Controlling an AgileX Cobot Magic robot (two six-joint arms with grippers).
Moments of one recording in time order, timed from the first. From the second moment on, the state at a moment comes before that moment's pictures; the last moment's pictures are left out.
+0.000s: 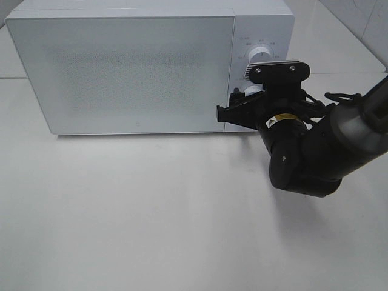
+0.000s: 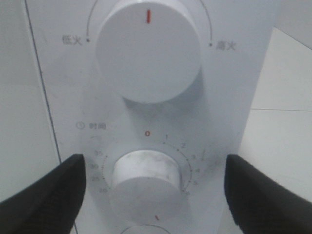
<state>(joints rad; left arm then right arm) 0.02 0.00 -0.52 -0.05 1.07 0.05 0.61 2.04 -0.76 0.68 -1.18 -0.29</state>
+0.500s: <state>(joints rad) 0.02 0.00 -0.52 -0.05 1.07 0.05 0.60 2.08 -0.79 0.69 -1.18 -0.24</state>
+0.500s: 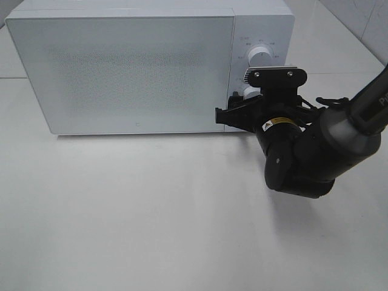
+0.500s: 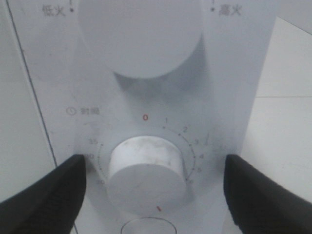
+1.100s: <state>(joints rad) 0.02 0.00 -0.52 -0.05 1.07 0.05 0.62 2.08 -0.80 0.71 -1.19 -0.24</state>
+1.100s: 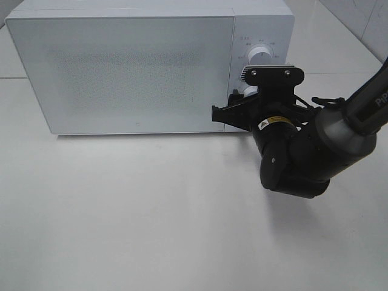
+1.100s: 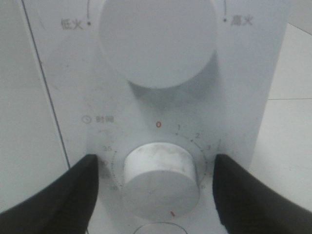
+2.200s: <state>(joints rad) 0.02 0.00 -0.52 -0.05 1.07 0.05 0.62 2.09 -0.79 0.64 -1.20 0.36</state>
